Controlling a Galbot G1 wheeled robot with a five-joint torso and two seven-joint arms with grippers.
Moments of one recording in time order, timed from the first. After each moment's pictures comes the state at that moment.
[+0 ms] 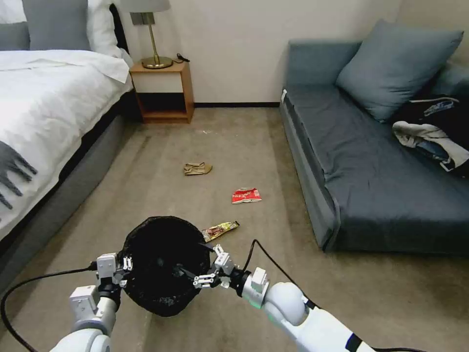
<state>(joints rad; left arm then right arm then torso) 1.68 -1.49 -0.82 -2.12 -0.20 0.29 0.08 -1.07 1.19 -0.18 1.65 0.27 0.13 -0.38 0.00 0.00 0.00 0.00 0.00</state>
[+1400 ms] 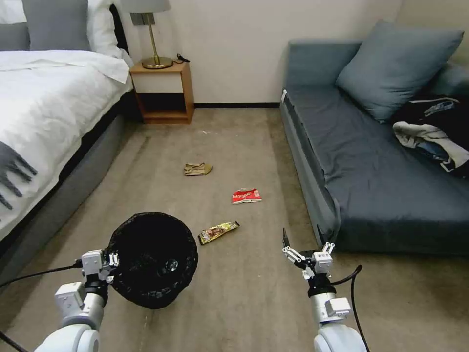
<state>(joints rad) 1.65 -1.45 -0.88 -2.08 -0.24 0.27 0.06 -1.53 1.36 0.34 1.80 0.05 0.41 0.13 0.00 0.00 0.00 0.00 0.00</state>
